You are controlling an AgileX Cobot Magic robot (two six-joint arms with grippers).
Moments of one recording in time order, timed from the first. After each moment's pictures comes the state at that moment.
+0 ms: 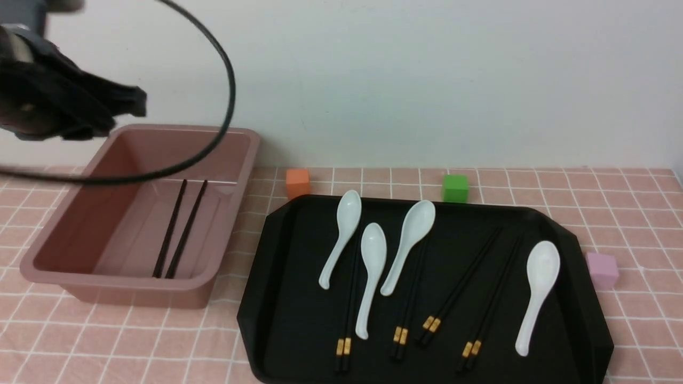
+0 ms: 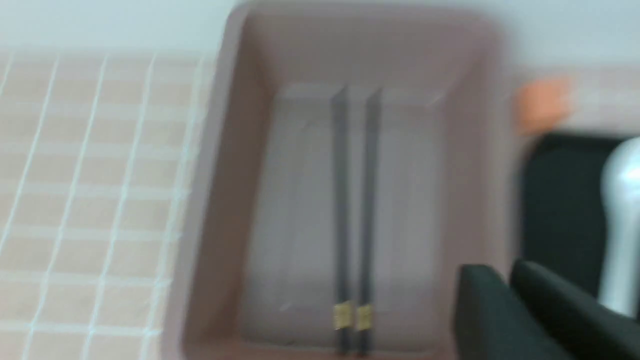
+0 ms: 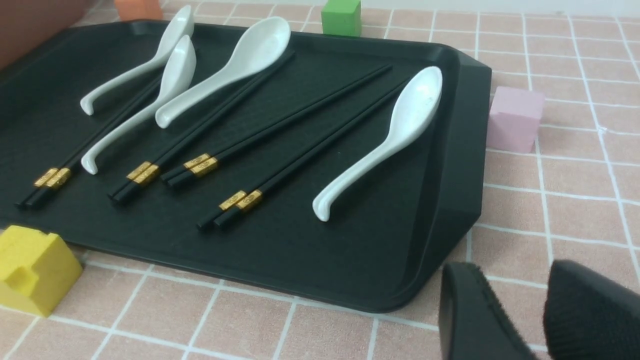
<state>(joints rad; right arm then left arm) 0.18 -0.01 0.01 0.07 0.39 0.03 -0.23 1.23 -1.23 0.20 0.74 -0.36</state>
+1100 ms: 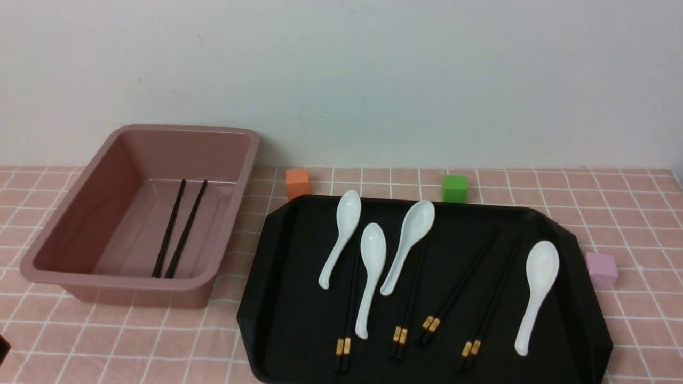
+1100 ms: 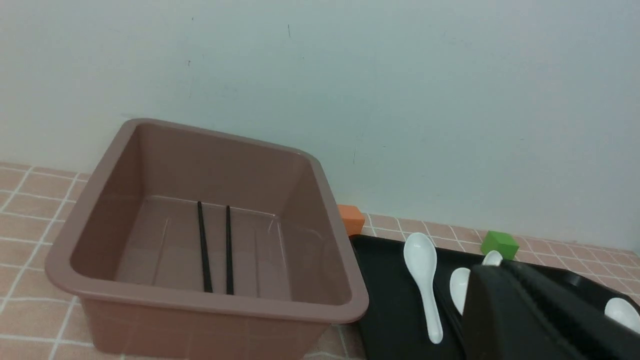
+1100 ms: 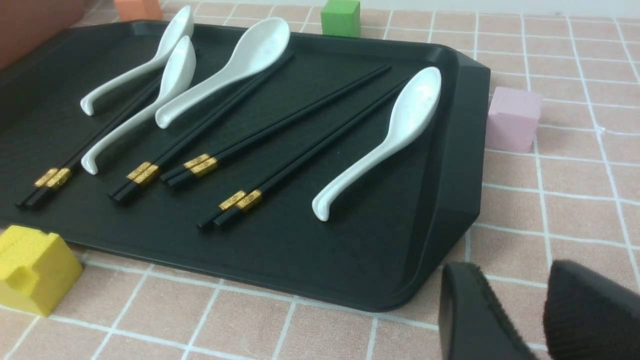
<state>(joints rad) 0.18 -0.01 0.01 0.07 0.39 0.03 -0.26 0.01 -0.15 0.01 0.19 -0.36</state>
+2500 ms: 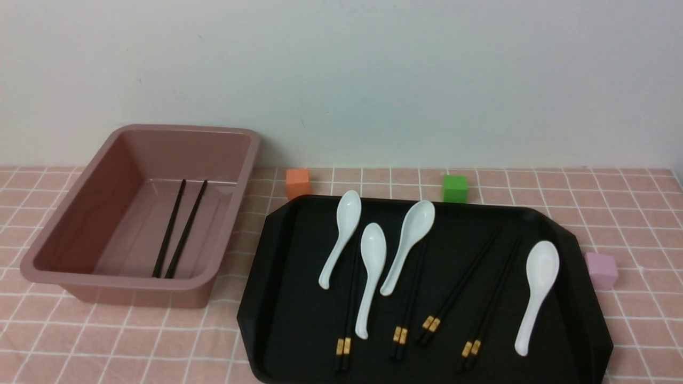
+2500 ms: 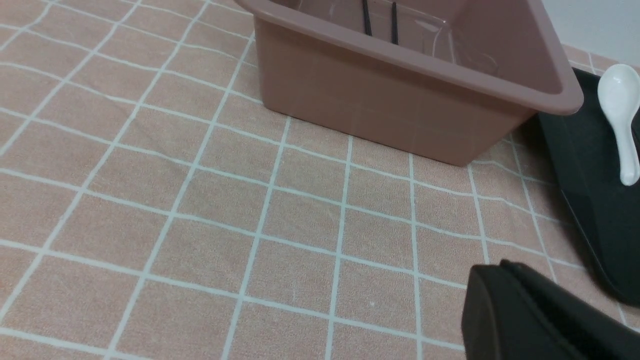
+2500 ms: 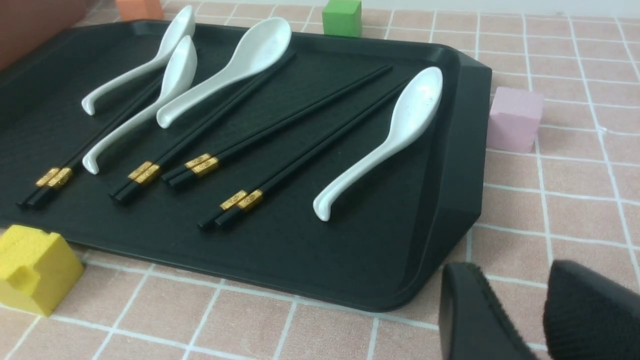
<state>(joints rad) 0.18 -0.01 0.01 0.07 0.39 0.03 -0.02 -0.01 0.03 -0.09 0.39 -0.27</state>
